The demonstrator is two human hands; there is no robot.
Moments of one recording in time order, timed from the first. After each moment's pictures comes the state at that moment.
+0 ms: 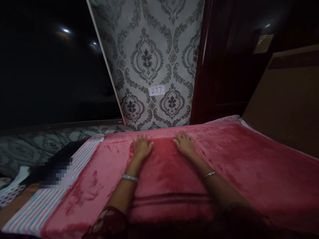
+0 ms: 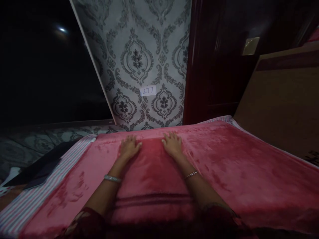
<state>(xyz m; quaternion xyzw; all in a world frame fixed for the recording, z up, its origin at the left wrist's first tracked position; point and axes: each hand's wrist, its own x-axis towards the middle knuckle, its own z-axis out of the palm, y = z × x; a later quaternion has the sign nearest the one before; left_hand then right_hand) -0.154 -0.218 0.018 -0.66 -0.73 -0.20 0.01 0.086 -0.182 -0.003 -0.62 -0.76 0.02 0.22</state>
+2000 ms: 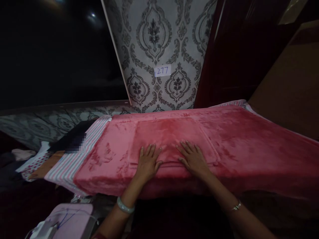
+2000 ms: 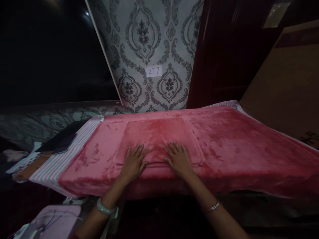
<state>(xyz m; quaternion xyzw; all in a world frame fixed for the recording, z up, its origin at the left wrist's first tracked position) -0.135 -0.401 -0.051 -0.79 -0.59 -0.12 0.09 0.113 -0.350 -0.076 -0.49 -0.85 -0.06 0.17</state>
